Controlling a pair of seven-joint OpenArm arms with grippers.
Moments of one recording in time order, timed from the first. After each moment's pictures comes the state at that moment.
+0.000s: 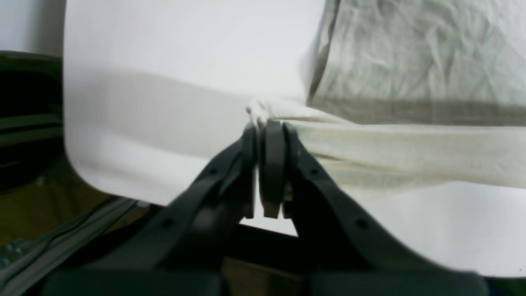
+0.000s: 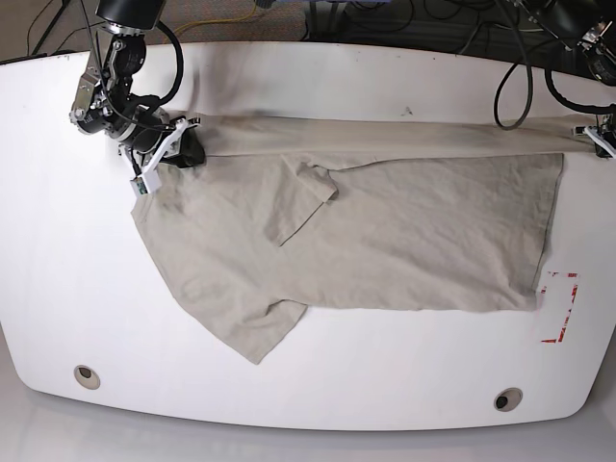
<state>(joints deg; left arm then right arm) 3.3 -18.4 -52.3 99.5 -20.9 -41.9 80.6 -9.5 10.6 24.4 85.6 33.4 41.0 -57.9</state>
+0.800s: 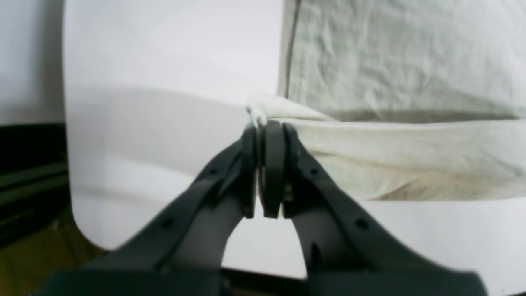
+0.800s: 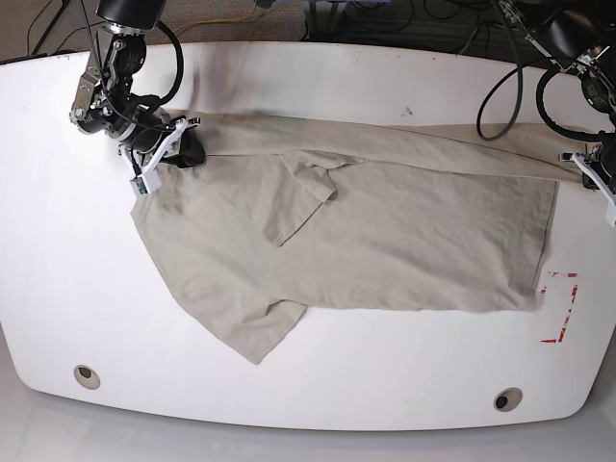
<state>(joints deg) -2.7 -18.5 -45.3 99.5 -20.0 -41.9 81.0 -9.5 10.6 24.4 85.6 33.4 41.0 -57.9</state>
